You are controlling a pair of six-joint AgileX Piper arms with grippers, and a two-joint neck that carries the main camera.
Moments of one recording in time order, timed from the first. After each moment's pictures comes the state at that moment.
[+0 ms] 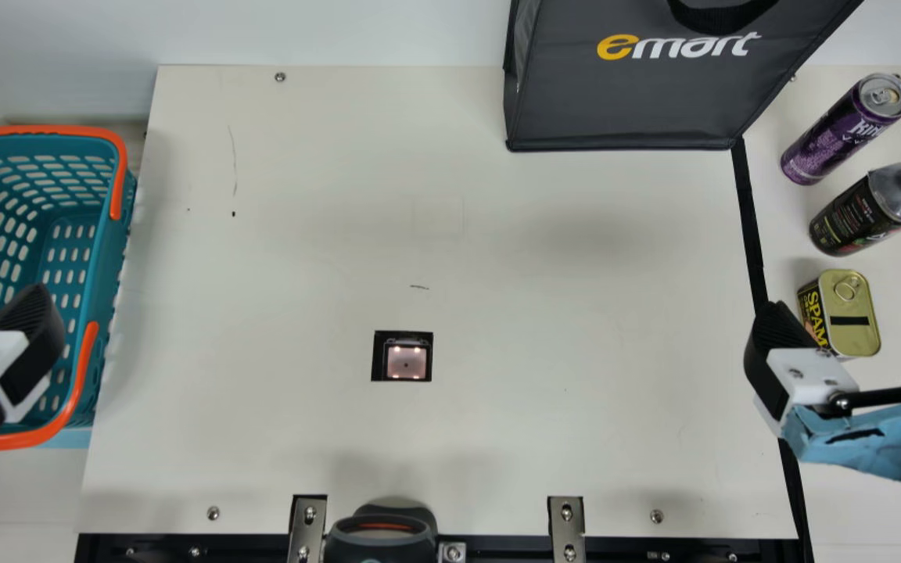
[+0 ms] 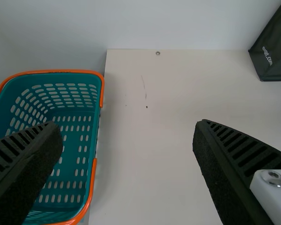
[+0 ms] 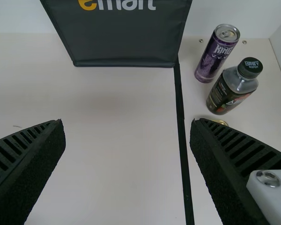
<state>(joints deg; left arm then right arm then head) -1.7 43.3 -69.0 -1.5 69.5 0.0 0.7 42.6 -69.8 -0.8 69.5 0.0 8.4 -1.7</state>
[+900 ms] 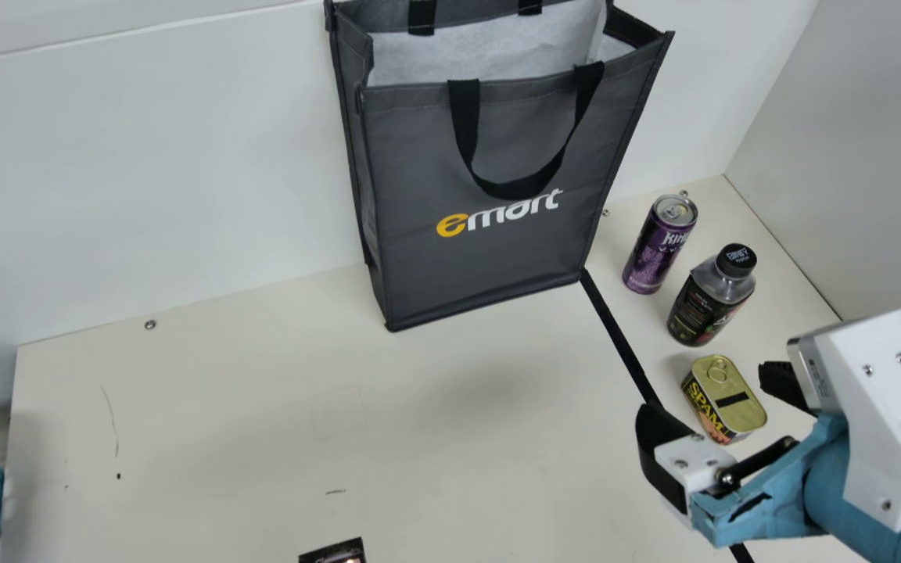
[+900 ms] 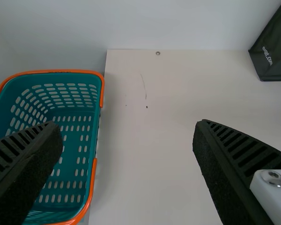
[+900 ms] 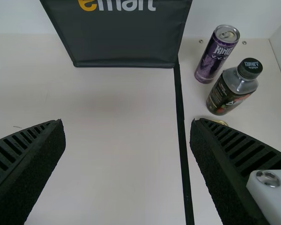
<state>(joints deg) -1.7 43.3 -69.0 -1.5 69.5 0.0 0.7 42.6 -69.8 -0.8 69.3 0.0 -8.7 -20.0</state>
